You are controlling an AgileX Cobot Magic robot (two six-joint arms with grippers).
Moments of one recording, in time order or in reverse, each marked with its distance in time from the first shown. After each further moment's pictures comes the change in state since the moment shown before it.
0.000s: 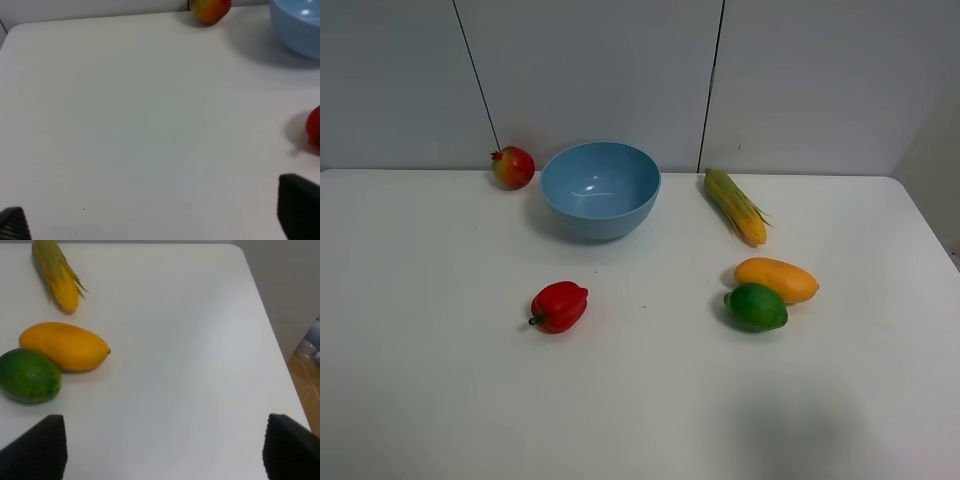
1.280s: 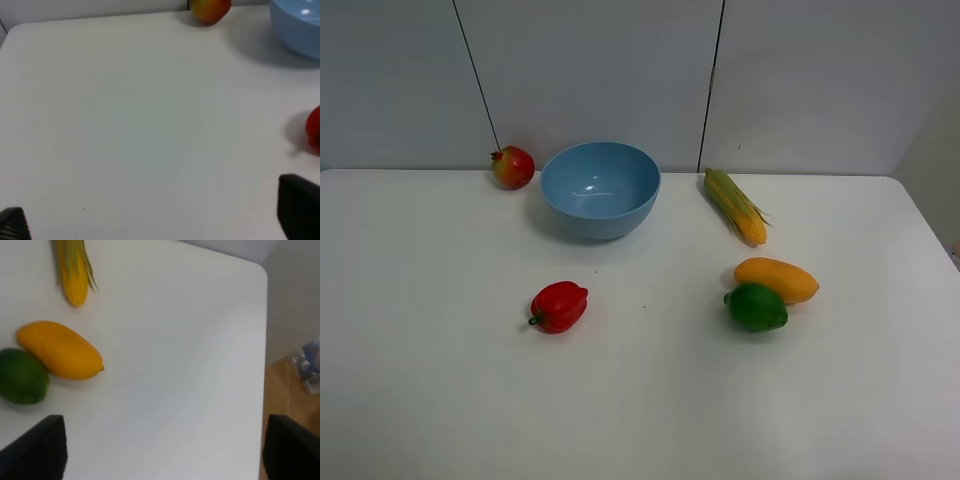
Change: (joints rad) left arm 0.000 0.000 0.000 0.000 0.000 0.000; right arm 0.265 0.851 -0.481 -0.187 -0.019 -0.097
